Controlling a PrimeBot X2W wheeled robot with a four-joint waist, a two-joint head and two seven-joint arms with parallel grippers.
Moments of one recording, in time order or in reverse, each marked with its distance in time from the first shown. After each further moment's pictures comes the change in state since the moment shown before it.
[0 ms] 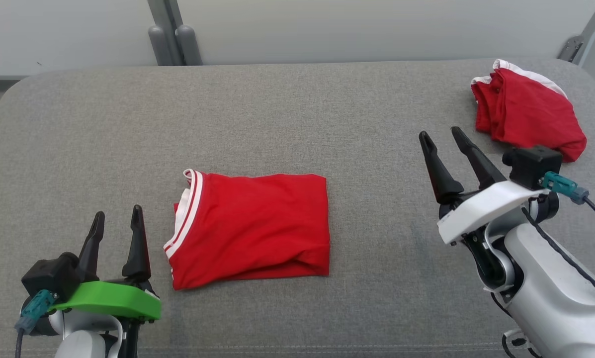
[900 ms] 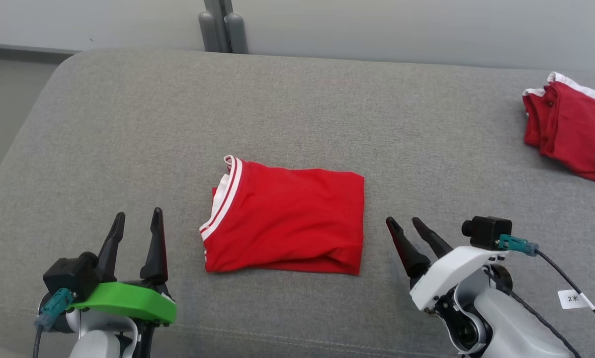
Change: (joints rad) left arm -0.001 0.000 -0.057 0.005 -0.002 0.000 0.000; right arm 0.169 0.111 0.024 0.113 0.090 0.064 0.059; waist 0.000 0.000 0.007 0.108
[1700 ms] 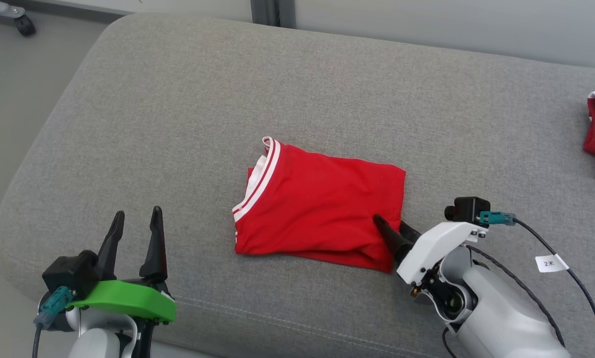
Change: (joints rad) left arm -0.008 -0.001 -0.003 0.008 -0.006 0.000 0.000; right arm -0.152 0.112 -0.036 0.280 0.164 0.049 0.195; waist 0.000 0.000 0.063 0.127
